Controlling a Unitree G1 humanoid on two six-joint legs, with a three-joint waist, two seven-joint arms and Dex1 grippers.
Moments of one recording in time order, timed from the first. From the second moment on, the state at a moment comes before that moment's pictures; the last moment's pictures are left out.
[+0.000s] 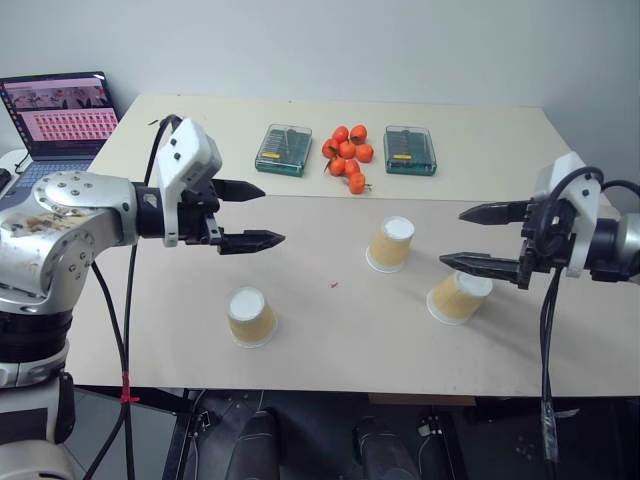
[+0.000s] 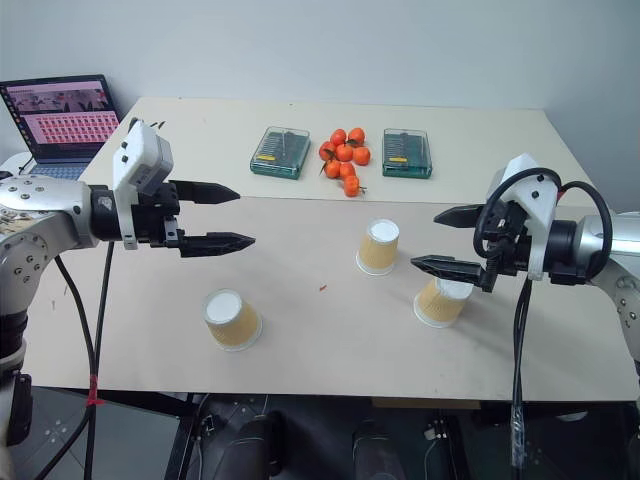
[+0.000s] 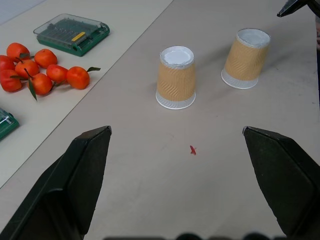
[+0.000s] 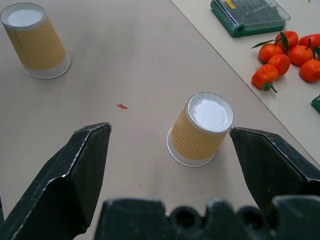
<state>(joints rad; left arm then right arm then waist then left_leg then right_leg) -0.74 0.93 0.02 -0.28 -0.65 0.89 -1.00 -0.44 -1.07 -0.21 -0.32 0.64 0.74 1.04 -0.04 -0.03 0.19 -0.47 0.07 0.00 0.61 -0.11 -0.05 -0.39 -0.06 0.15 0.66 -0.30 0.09</state>
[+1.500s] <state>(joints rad) -0.79 0.76 -0.02 -0.25 -0.64 0.89 -0.94 -0.19 -1.03 -0.24 -0.12 0.49 0.65 1.06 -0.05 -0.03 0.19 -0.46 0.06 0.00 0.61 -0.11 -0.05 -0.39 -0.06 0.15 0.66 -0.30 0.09</state>
